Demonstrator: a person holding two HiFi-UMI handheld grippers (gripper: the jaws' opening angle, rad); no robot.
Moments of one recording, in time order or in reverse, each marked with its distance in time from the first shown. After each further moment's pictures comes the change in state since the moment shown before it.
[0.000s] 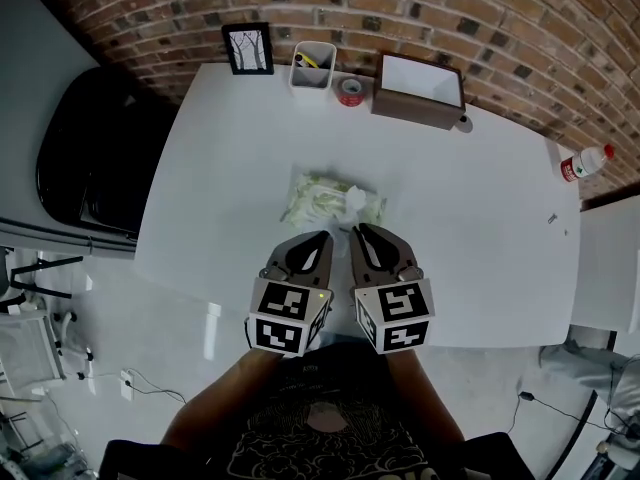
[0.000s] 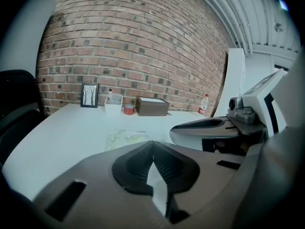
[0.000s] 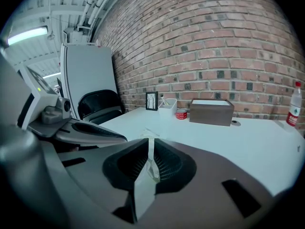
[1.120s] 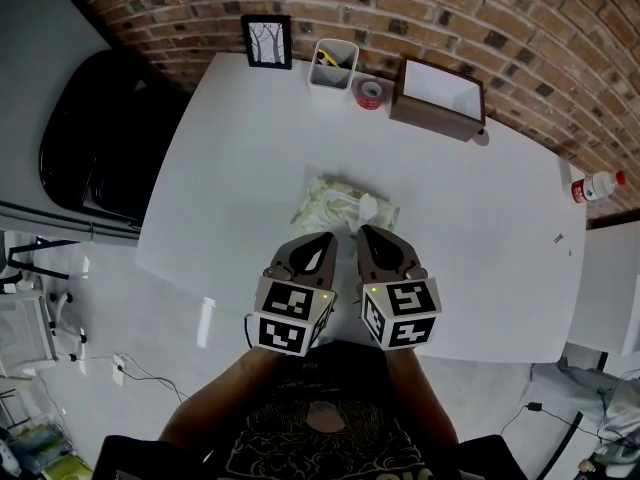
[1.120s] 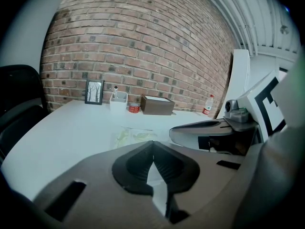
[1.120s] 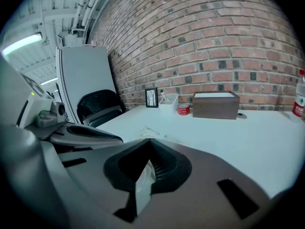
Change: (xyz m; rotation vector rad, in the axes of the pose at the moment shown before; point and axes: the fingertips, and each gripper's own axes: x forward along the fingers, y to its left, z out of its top) left arm 0.007 0.019 -0.003 -0.030 0.005 0.024; right arm 0.026 -0.003 -0.004 0.061 0.030 0.033
